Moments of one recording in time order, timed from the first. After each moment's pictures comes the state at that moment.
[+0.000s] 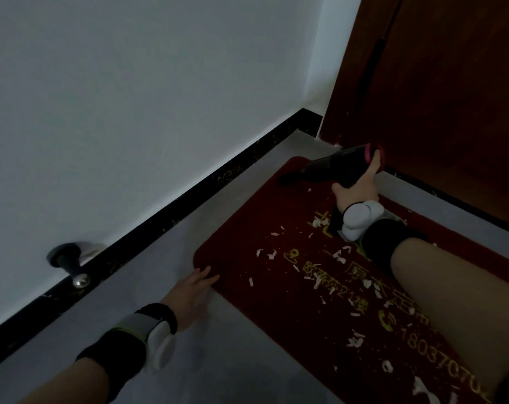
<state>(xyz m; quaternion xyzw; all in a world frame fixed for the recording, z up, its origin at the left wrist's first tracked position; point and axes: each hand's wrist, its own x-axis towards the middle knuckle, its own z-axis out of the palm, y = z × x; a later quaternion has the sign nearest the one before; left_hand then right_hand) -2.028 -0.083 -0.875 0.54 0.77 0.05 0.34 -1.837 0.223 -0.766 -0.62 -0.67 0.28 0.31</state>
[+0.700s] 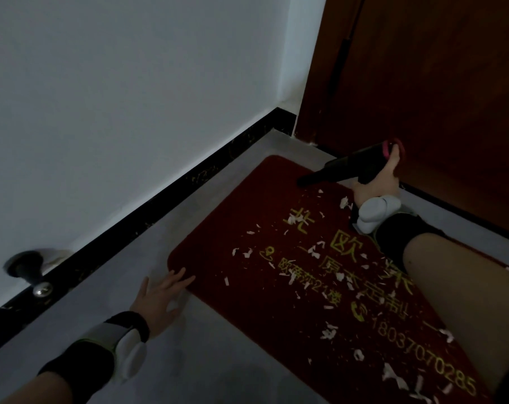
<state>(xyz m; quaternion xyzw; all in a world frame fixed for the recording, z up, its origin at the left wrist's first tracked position) -2.017 -0.087 -0.867 0.53 0.80 -0.03 0.28 -1.760 0.254 -0.742 -0.64 -0.66 0.25 0.30</state>
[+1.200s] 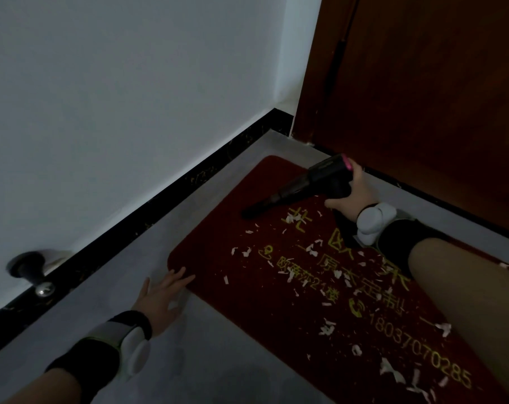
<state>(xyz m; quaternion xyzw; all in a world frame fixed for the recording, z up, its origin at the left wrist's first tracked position) -2.016 -0.087 -0.866 0.53 0.80 -0.01 0.29 -1.761 0.227 -0.738 -0.50 -0.76 0.36 0.20</state>
